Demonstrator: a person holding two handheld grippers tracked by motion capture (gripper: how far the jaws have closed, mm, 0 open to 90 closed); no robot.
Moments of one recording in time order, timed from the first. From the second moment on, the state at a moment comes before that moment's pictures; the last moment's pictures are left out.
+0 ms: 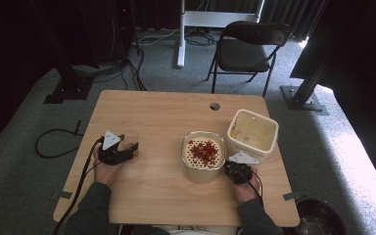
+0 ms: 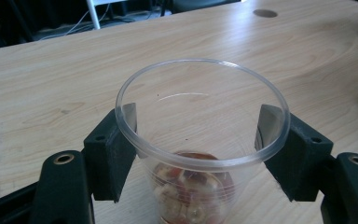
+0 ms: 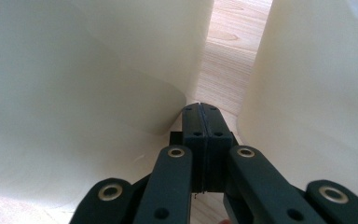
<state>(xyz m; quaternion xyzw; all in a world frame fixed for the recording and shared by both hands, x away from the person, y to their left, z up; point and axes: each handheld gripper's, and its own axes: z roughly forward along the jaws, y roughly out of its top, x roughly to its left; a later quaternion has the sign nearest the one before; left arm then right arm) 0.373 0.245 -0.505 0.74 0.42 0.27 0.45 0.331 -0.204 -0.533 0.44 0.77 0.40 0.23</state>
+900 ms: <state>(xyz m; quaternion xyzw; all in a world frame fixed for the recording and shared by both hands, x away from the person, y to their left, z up) 0.372 0.237 -0.513 0.75 0.41 0.26 0.46 0.341 -0.185 -0.533 0.41 0.79 0.41 0.22</state>
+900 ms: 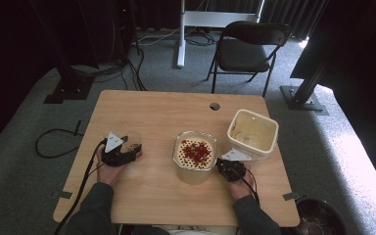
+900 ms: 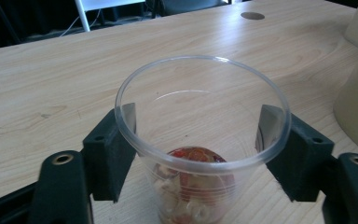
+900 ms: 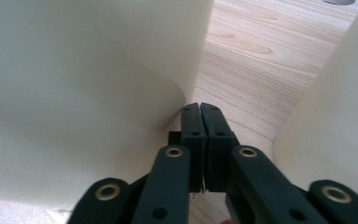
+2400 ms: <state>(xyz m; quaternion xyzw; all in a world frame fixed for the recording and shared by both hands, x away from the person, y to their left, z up) 0.349 0.227 -0.452 0.74 0.35 0.27 0.51 0.328 -0.163 -0.527 0.32 0.82 0.42 0.19</state>
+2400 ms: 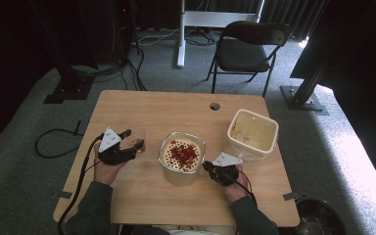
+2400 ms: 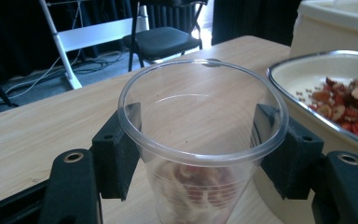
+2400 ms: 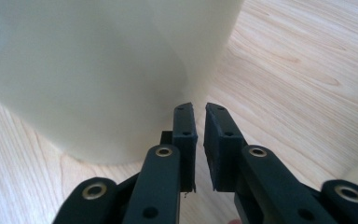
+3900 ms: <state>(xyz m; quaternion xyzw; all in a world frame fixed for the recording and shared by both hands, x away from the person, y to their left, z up) 0.345 0.215 -0.414 0.74 0.33 0.28 0.51 0.308 -0.203 -0.547 0.38 0.83 0.37 0.18</state>
